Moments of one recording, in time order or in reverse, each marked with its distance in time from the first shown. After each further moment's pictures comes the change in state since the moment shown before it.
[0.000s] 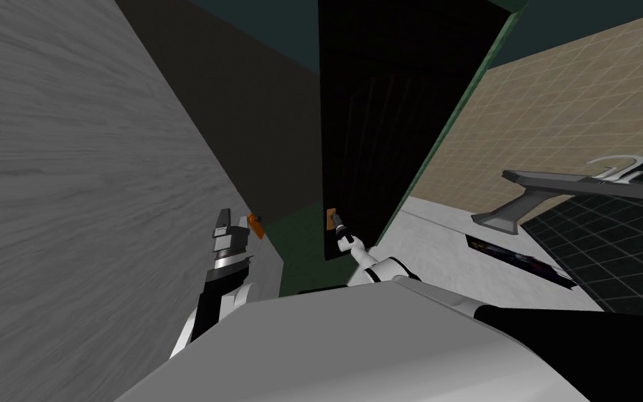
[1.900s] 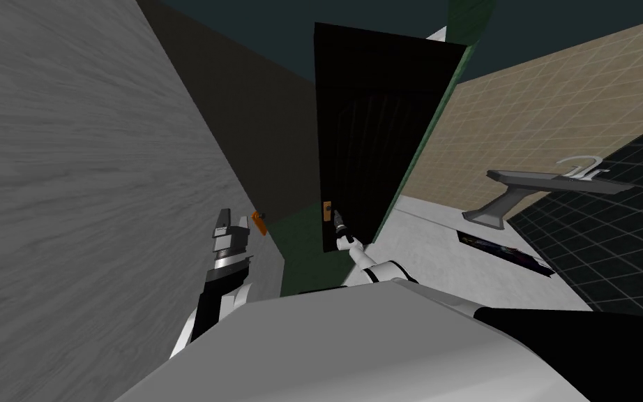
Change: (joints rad) arm 0.013 0.048 -0.107 -0.031 -0.059 0.027 0.155
